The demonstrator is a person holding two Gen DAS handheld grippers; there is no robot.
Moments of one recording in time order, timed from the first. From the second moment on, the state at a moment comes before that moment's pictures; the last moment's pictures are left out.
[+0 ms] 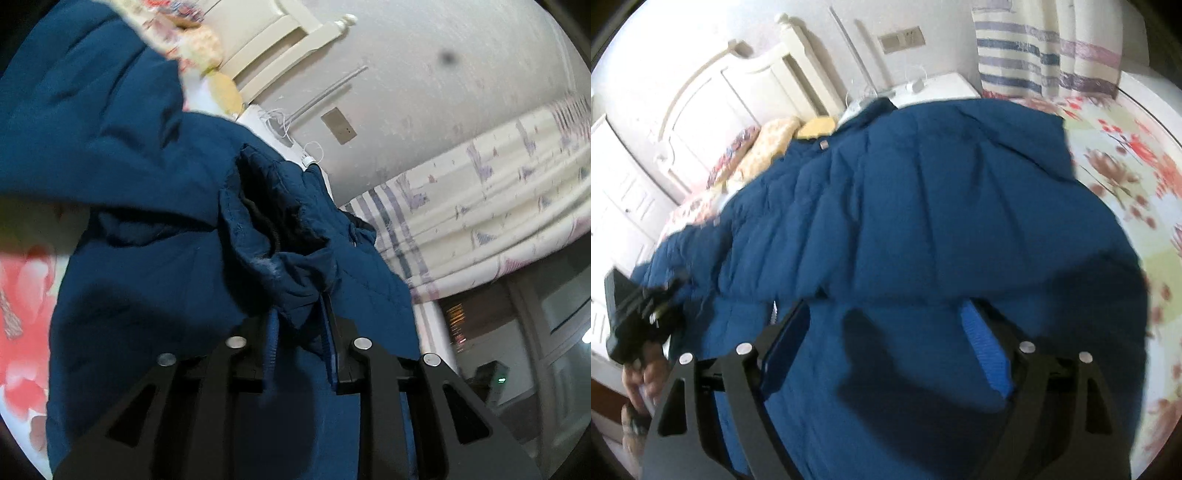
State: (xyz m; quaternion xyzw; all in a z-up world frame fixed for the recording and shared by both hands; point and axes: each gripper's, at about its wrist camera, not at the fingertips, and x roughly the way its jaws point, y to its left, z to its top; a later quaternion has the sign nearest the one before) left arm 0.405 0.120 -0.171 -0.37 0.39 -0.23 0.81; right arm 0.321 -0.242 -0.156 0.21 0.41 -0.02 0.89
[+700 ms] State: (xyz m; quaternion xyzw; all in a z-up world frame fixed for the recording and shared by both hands) left arm 0.378 0.103 -0.144 -0.30 0.31 -0.23 0.87; right arm 0.315 -0.277 -0.162 0.33 0.26 -0.03 0.91
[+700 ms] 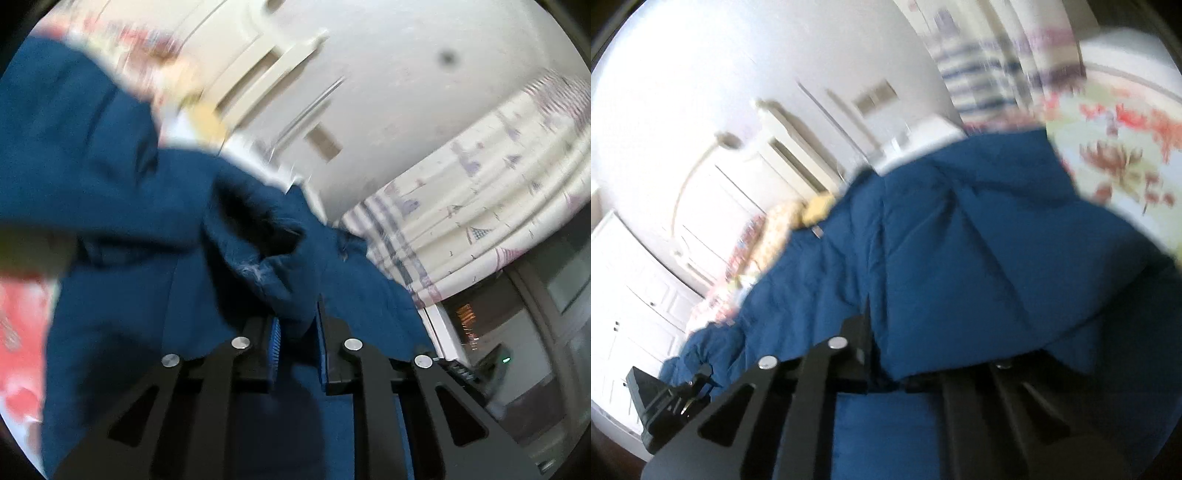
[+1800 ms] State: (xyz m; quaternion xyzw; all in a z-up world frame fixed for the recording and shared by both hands) left arm 0.398 -0.010 -0.145 0.06 0.40 -0.07 0.91; right arm 0.340 -0.271 -0.151 0.04 0.43 -0.14 0.89
